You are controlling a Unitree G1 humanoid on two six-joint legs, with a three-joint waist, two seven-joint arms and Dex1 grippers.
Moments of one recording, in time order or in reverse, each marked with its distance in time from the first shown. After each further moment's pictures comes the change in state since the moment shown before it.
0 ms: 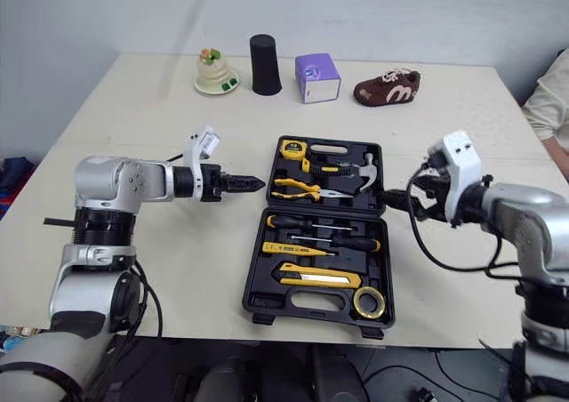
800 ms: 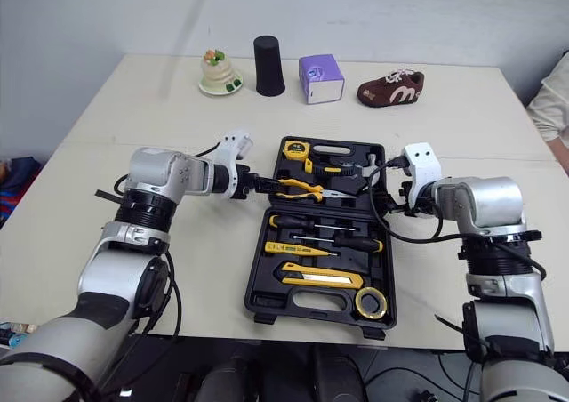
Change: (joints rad) left arm -0.093 -0.101 -0.125 0.203 0.082 -0.159 0.133; right arm -0.165 0.112 0.179 0.289 -0.161 0.013 -0.174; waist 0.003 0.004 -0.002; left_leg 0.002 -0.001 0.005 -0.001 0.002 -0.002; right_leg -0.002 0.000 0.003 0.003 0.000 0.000
